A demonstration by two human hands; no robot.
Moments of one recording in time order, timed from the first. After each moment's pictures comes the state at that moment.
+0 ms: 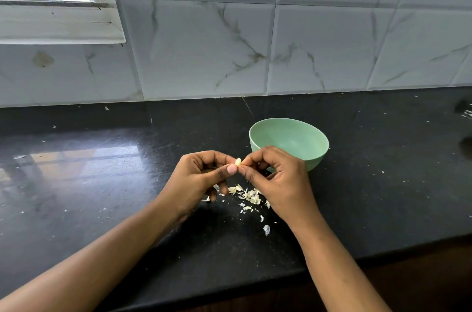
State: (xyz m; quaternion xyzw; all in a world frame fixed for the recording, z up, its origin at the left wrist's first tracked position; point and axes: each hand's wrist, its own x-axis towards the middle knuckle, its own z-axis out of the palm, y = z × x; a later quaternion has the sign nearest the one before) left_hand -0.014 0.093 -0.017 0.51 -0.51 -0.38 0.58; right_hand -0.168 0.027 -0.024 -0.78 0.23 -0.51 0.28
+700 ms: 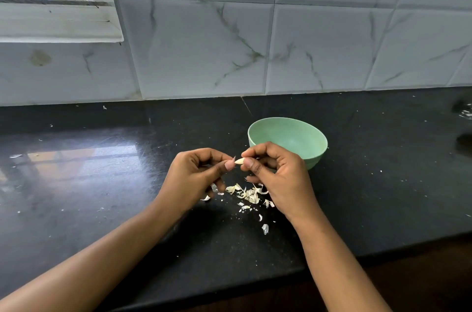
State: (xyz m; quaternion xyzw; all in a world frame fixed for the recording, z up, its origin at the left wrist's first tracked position) left_hand -0.013 0.090 -0.020 0.56 -0.51 -0.30 0.58; right_hand -0.167 0.031 -0.017 -0.69 0.25 -0.47 0.49
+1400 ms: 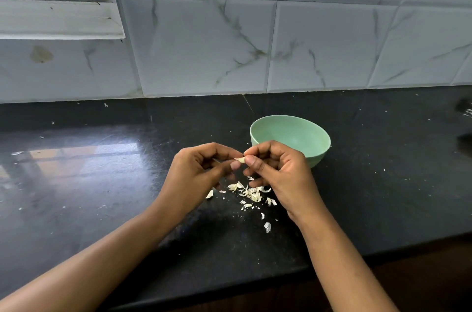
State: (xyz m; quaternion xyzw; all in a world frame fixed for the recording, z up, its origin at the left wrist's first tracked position) left_hand -0.016 0.094 -0.016 0.54 -0.58 -0.23 0.57; right_hand -0.167 0.029 -0.018 -0.66 0.23 -0.46 0.55
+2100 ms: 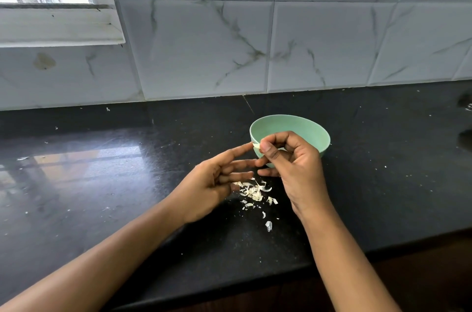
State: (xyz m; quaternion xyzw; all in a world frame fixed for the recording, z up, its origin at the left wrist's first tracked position) left_hand -0.013 0.093 -0.026 0.49 -0.64 -0.38 0.45; right_hand -0.172 0.025 -0.015 -0.60 0.24 -0.55 0.53
